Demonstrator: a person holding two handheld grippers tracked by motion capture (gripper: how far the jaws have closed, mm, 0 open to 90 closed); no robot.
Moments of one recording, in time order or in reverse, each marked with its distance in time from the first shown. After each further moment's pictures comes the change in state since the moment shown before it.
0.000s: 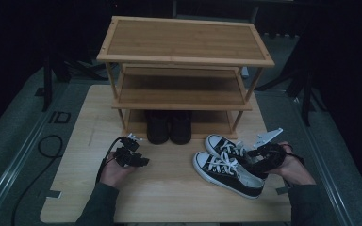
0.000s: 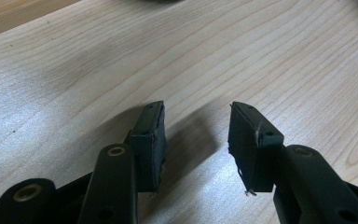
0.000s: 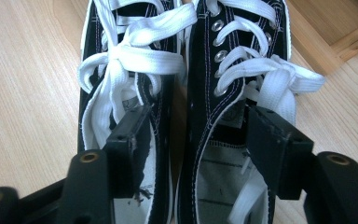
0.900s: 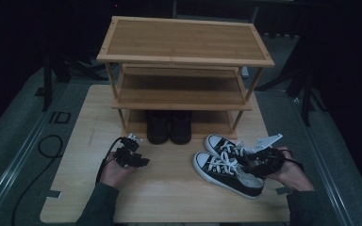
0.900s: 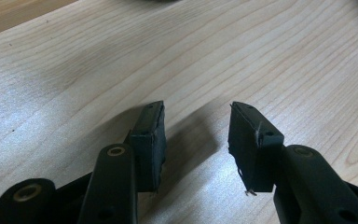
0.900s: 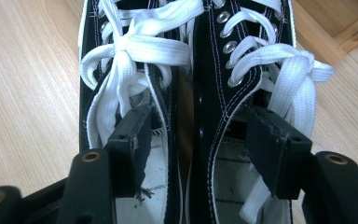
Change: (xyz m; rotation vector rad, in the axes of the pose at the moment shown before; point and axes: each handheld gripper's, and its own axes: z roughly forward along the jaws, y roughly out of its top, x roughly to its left) left arm -0.001 0.000 0.000 0.001 0.001 0.002; right arm 0.013 -0.007 0.006 -0.020 -0.046 0.019
